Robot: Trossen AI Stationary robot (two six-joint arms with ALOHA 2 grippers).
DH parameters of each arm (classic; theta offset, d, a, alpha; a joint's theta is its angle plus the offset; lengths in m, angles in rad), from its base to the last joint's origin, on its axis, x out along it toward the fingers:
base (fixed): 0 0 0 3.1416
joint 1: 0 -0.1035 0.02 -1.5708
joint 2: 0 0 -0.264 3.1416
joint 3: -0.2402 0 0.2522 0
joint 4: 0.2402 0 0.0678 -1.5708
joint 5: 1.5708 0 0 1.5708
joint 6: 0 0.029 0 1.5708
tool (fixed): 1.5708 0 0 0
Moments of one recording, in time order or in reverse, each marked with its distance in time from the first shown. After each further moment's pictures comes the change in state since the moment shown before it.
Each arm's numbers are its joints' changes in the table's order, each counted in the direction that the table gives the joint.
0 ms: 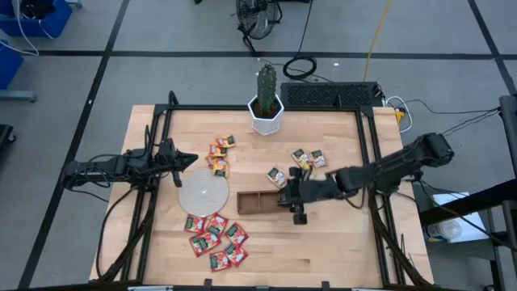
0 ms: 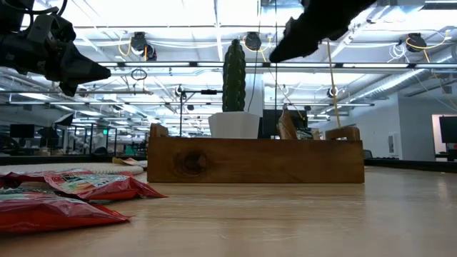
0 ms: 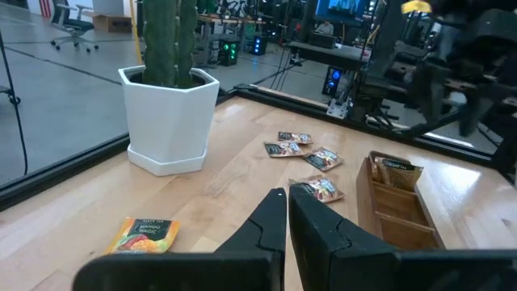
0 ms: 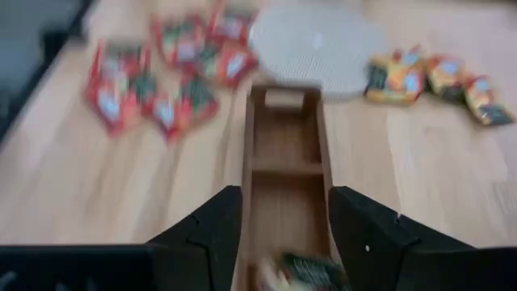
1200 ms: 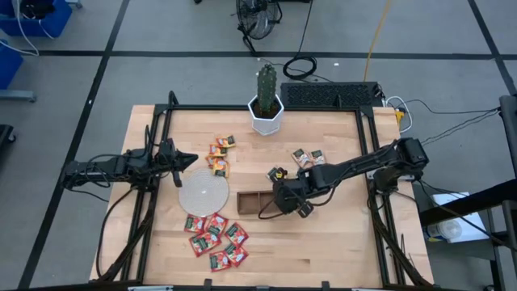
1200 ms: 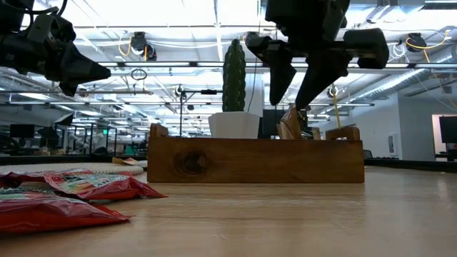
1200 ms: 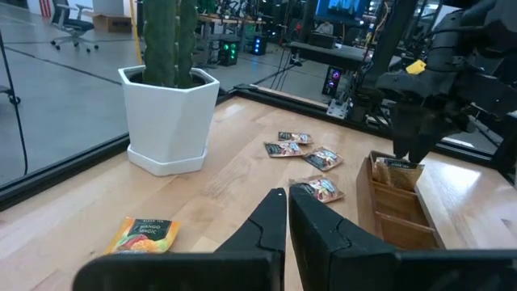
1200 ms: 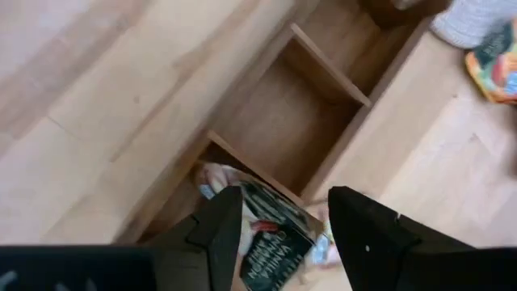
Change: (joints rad) left arm 0.000 0.000 0.000 0.000 0.000 0.000; right arm 0.073 -0.262 -0.274 0.436 -0.074 -0.630
